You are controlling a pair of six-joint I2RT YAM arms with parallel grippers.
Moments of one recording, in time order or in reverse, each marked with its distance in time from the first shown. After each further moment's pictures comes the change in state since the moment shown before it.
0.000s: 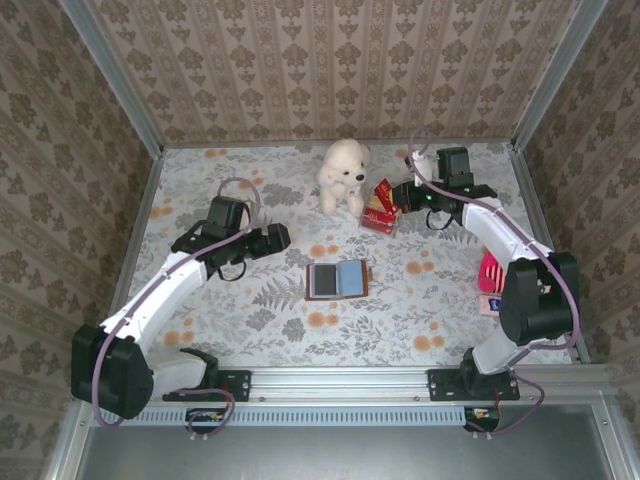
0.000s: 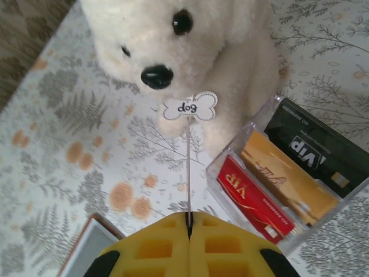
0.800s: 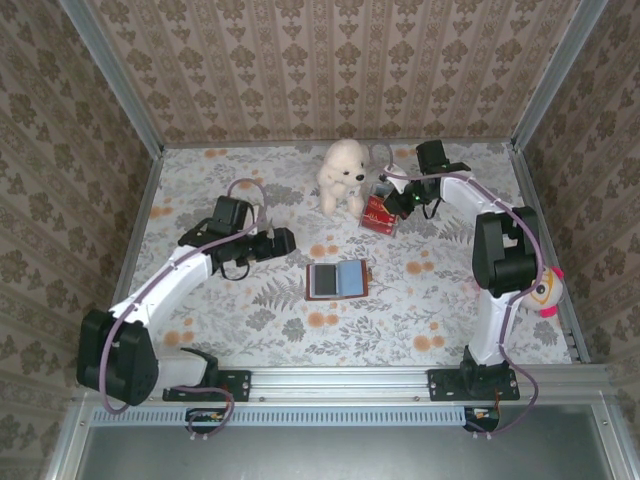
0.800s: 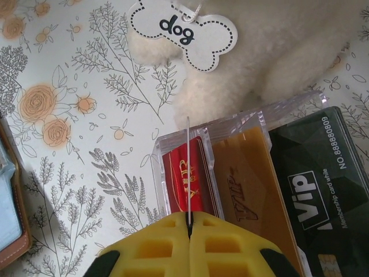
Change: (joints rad) left arm 0.003 0.077 0.003 0.016 0.108 0.040; right arm 0.005 0.373 0.306 -0.269 -0.024 -0.664
